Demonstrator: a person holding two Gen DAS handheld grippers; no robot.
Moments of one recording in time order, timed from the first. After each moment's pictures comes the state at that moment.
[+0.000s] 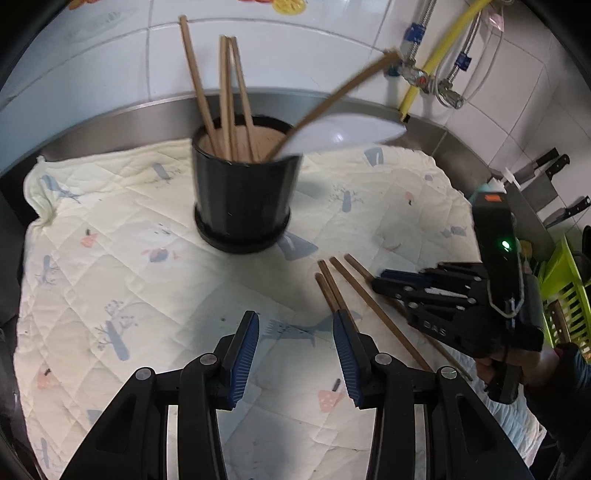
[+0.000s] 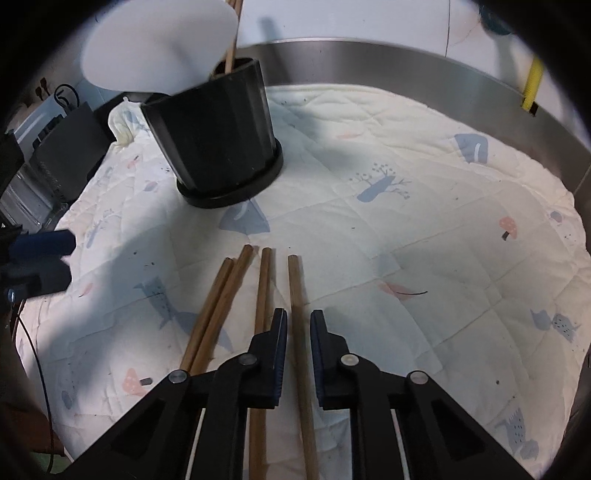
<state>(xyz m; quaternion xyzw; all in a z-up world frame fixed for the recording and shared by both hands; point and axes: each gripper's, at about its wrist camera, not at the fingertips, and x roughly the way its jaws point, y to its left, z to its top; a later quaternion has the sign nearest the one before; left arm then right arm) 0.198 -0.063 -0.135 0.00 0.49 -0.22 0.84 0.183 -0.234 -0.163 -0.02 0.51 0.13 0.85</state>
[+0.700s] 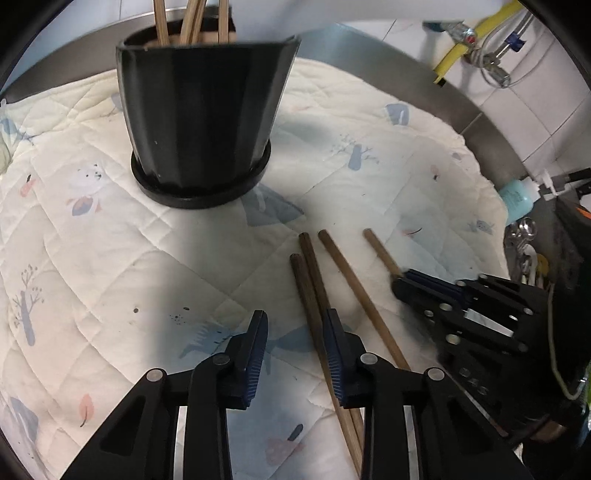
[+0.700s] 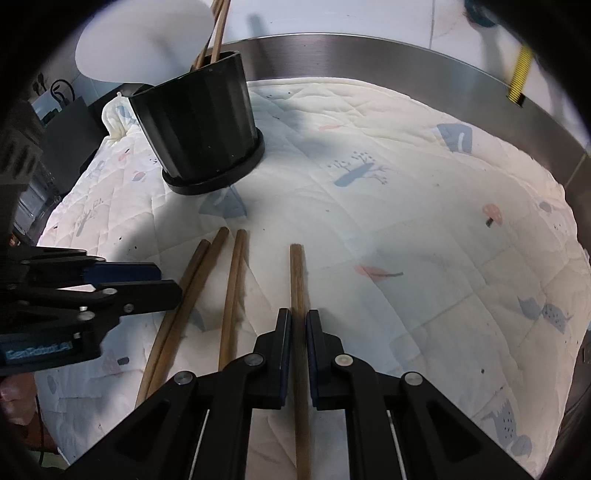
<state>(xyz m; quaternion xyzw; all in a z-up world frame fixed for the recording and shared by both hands) 0.242 -0.114 -0.209 -0.04 0.57 -0.19 0.80 0.174 -0.253 -0.169 -0.03 0.51 0.12 0.85</state>
